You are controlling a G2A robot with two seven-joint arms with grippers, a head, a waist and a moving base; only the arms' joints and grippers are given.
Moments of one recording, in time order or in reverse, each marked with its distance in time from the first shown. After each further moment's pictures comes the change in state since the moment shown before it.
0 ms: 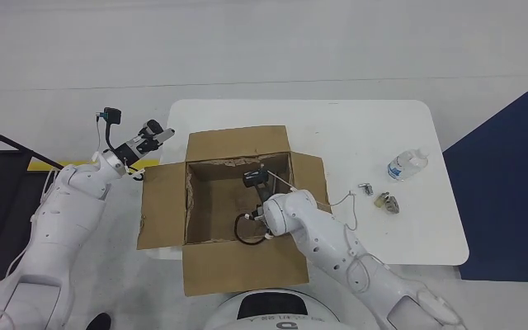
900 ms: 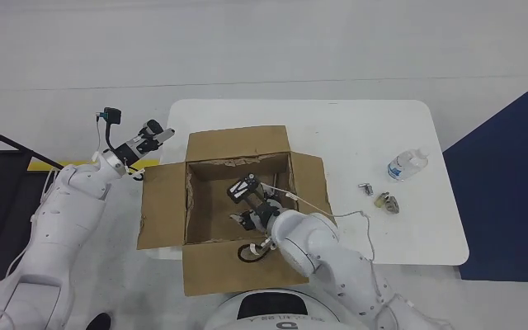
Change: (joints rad) left arm 0.000 0.000 0.000 0.000 0.000 0.000 0.000; right arm -0.220 0.096 0.037 -0.380 -0.160 -0.297 -0.237
